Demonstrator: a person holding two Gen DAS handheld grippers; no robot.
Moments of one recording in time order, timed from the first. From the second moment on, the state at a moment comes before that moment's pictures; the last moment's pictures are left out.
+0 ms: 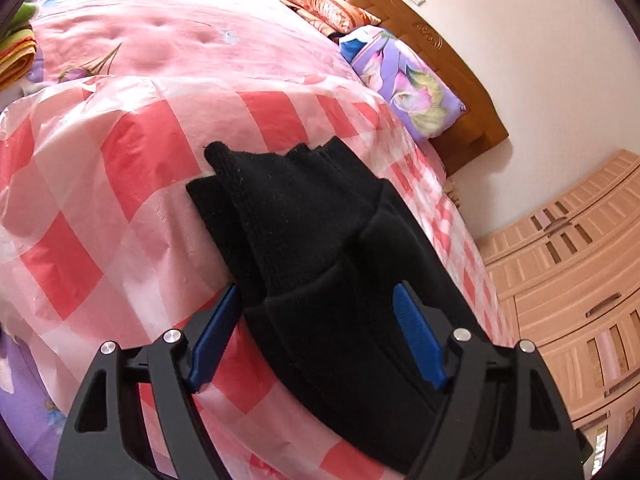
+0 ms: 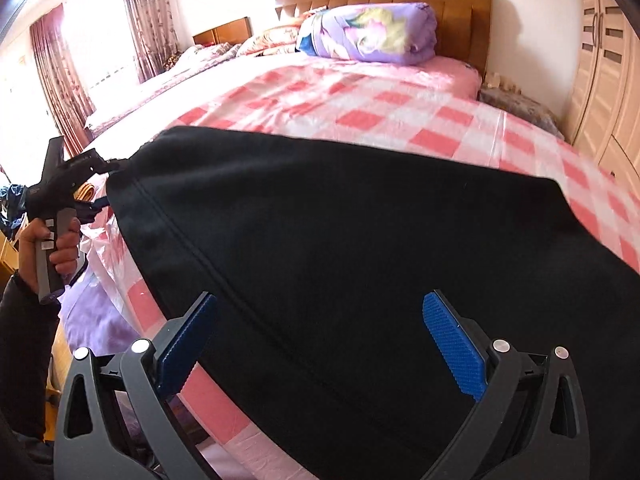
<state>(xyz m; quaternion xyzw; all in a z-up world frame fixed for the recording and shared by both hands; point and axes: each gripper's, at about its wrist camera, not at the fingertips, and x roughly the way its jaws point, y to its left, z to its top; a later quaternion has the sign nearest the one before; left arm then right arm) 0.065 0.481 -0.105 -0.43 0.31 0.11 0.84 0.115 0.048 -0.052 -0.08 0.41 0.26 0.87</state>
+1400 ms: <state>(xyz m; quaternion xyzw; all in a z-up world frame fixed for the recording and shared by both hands) 0.194 0.344 -0.062 -0.07 0.43 0.14 0.89 0.133 0.158 -0.062 -0.17 0.46 0.35 0.80</state>
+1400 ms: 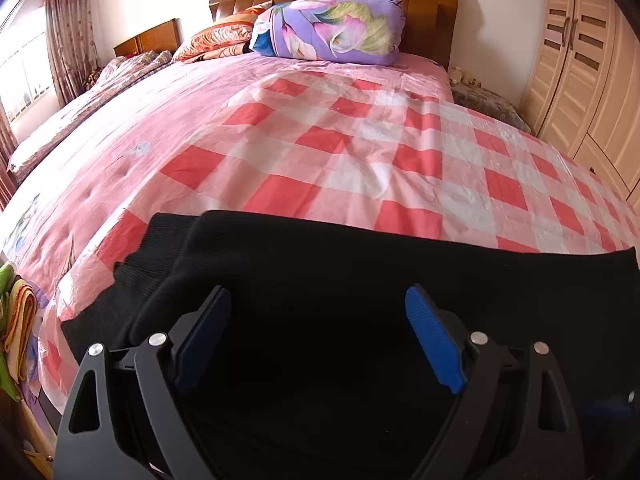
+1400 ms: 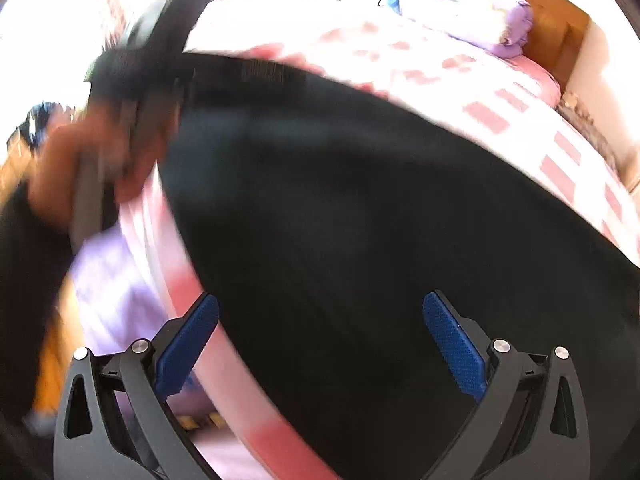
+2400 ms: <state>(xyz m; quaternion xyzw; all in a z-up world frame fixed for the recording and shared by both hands) 0.200 0.350 -0.095 -0.03 0.43 0.16 0.89 0.097 0.115 -0.080 -0.19 0.46 0.30 0.82</state>
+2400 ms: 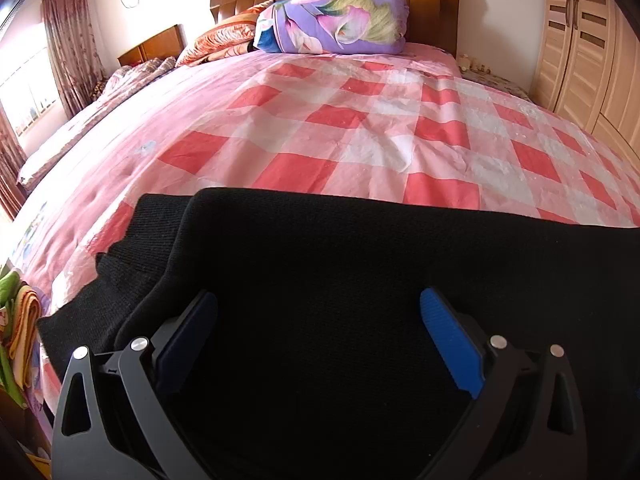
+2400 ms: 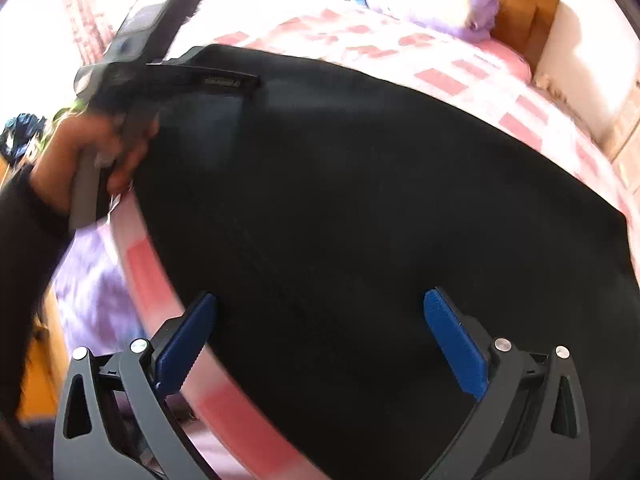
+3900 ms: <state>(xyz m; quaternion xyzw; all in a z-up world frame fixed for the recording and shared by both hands) 0.127 -0.047 -0.092 0.24 0.38 -0.13 0.89 0.046 -0.282 -0.054 0.02 0.46 0.06 0.88</state>
